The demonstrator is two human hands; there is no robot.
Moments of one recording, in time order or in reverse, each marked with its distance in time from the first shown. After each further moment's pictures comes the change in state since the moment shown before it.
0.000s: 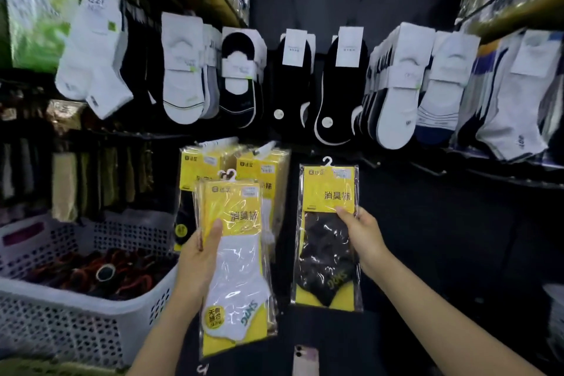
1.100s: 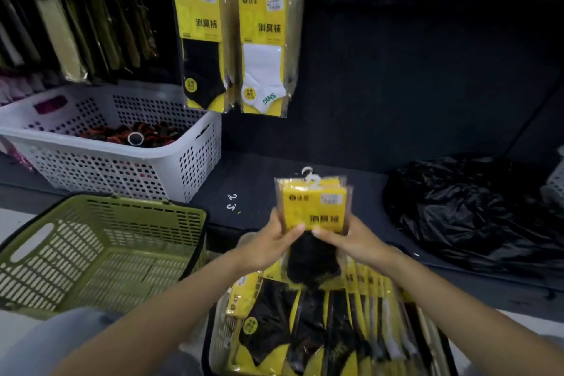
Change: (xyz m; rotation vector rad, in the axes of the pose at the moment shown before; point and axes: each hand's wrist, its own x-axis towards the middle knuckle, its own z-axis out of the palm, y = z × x) left_hand -0.172 -0.118 0.030 0.297 -0.696 -0.302; right_hand -0.171 0.179 -0.040 -0.256 -0.509 0.208
